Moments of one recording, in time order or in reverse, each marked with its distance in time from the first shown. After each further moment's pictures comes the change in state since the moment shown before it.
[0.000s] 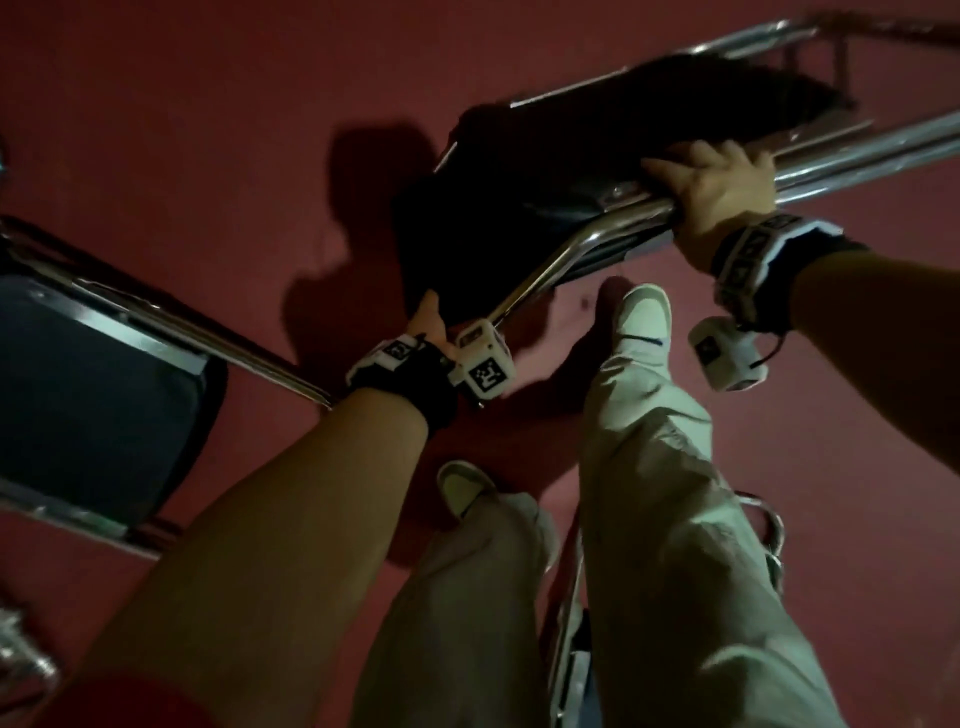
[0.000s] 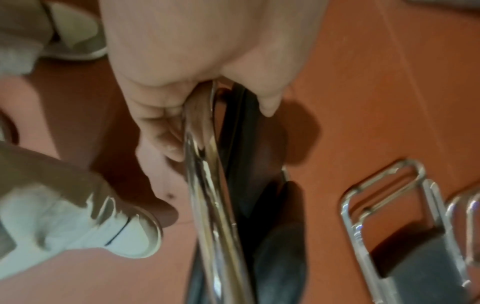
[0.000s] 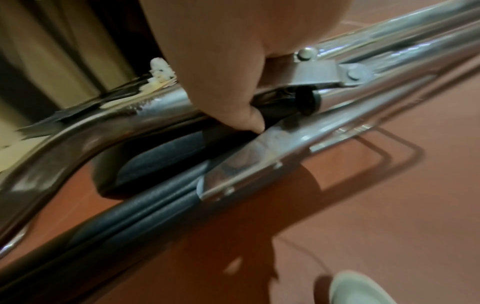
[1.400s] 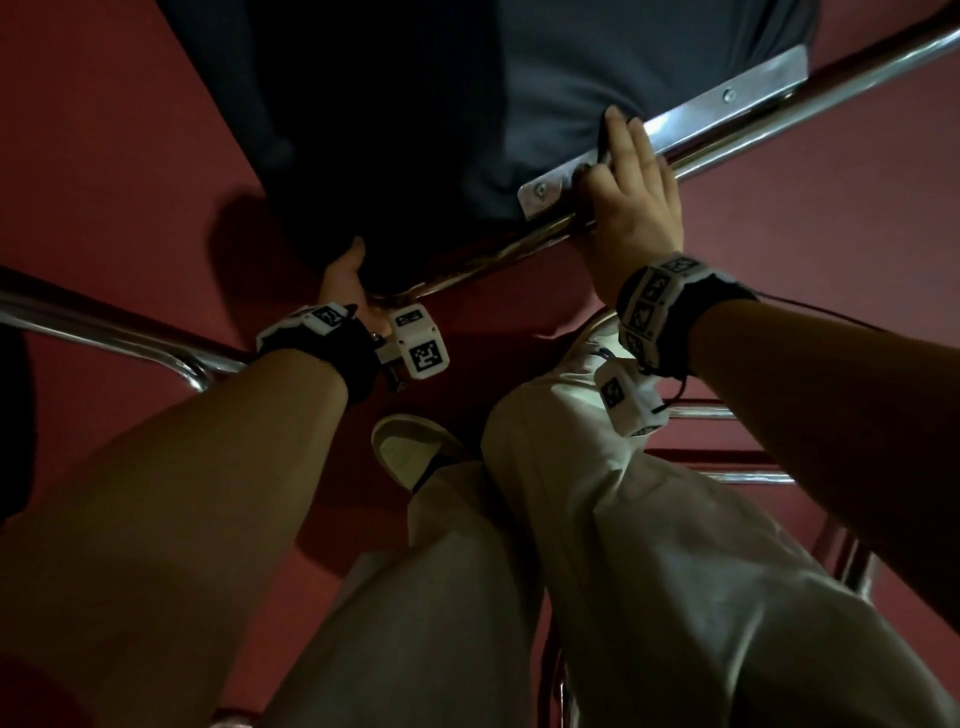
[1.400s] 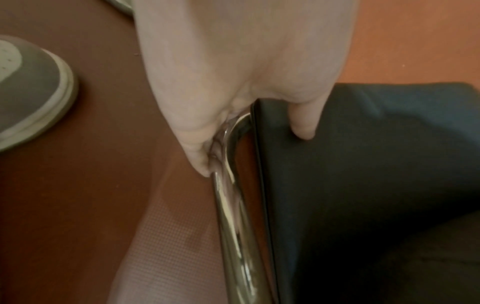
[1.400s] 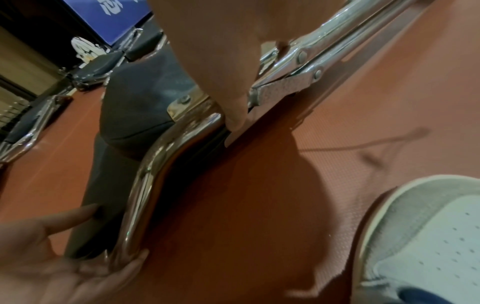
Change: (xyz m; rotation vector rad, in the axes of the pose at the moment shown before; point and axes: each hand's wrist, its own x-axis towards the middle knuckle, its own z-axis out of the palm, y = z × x) left_hand 0.215 -0.095 0.003 -0.026 0.035 0.264; right_hand -0.075 -0.028 0.360 0.423 0.202 0.197
